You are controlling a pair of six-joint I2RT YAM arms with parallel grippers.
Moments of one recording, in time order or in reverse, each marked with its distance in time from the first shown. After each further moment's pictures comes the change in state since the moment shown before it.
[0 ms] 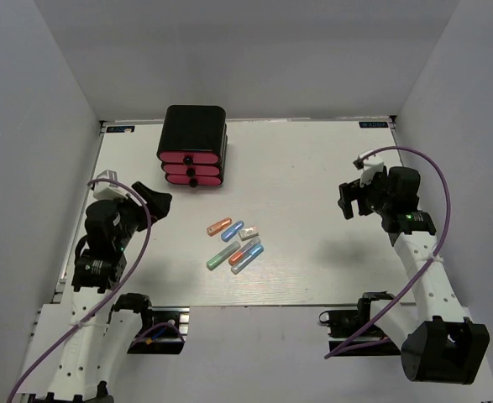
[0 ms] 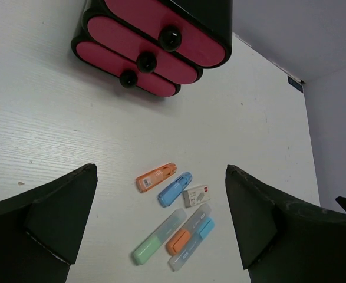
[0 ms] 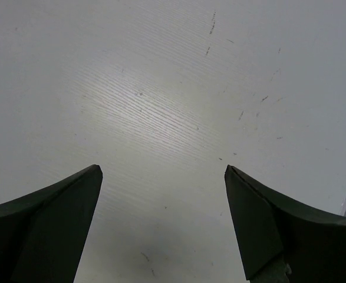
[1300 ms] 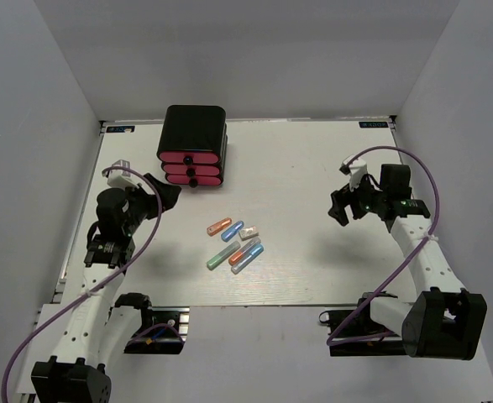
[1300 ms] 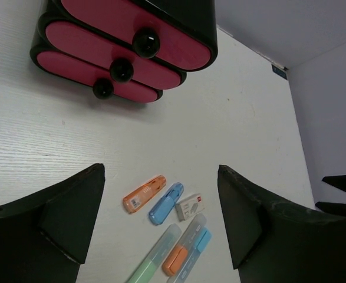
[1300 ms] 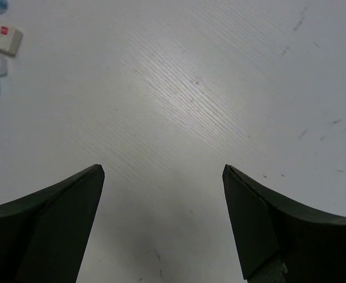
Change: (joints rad) left arm 0.000 0.175 -0.075 0.277 0.110 0.004; right arm 0.000 0.145 0.043 -0.090 -0.181 -0.156
